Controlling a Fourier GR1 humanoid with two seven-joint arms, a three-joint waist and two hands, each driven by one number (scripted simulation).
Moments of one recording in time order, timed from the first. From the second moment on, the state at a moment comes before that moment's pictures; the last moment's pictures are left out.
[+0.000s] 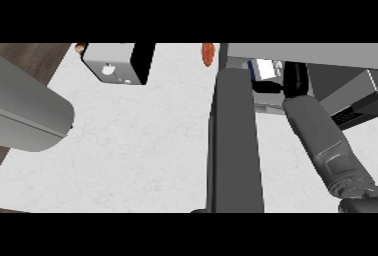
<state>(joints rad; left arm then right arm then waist) 0.72 0.08 0.31 -2.02 0.38 -0.53 -0.45 -0.99 -0.21 -0.37 -0.22 0.49 -0.60 -0.60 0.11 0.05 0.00</state>
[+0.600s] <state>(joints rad) 0.65 0.09 0.28 -2.01 0.33 -0.54 -0.43 -1.01 -0.20 -0.37 -0.15 0.49 -0.53 -0.66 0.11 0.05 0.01</state>
